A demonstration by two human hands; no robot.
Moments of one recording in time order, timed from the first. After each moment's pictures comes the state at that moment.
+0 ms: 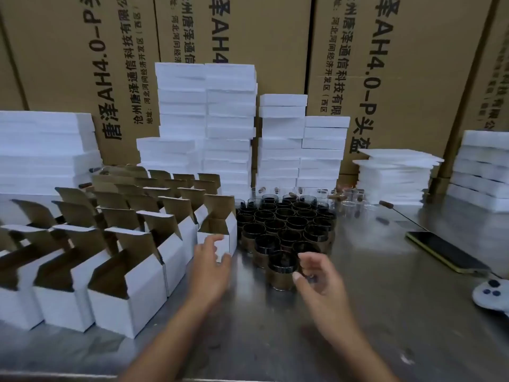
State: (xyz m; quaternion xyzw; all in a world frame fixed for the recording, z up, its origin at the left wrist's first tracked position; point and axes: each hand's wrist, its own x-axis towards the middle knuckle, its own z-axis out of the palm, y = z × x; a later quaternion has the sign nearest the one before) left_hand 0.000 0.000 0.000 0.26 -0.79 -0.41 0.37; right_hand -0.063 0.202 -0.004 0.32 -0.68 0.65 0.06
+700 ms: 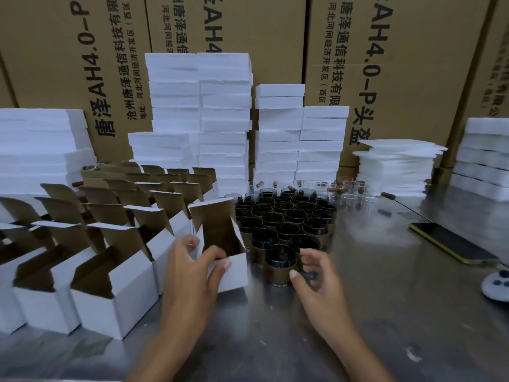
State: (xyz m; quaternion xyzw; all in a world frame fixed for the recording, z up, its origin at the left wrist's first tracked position) left_hand 0.046 0.027 0.004 0.22 -0.86 -0.17 0.43; right_hand -0.073 0.194 -0.024 0.30 -0.70 0.65 0.07
